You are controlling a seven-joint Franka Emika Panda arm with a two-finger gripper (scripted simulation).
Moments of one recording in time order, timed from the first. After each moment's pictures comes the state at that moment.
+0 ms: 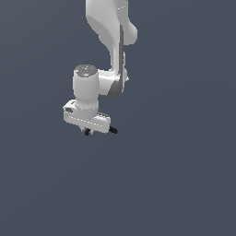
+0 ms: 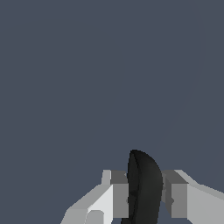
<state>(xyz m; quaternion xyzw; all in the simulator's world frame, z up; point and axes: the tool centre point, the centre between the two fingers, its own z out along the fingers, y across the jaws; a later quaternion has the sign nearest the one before) 0.003 -0.143 0.130 0.98 -0.12 0.10 0.06</state>
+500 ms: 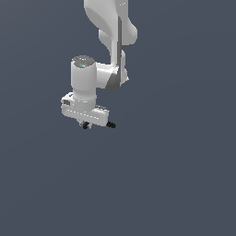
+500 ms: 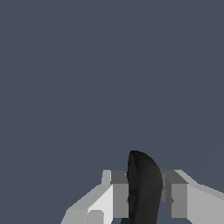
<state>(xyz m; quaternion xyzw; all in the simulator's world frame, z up) -0.019 -0.152 0.148 0.98 -0.12 0.10 0.07</state>
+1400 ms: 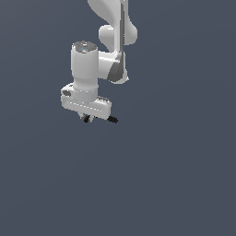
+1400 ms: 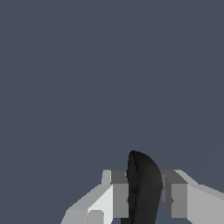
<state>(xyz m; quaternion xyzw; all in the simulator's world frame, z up) -0.028 -0.140 0.187 0.99 -0.12 0.10 0.07</state>
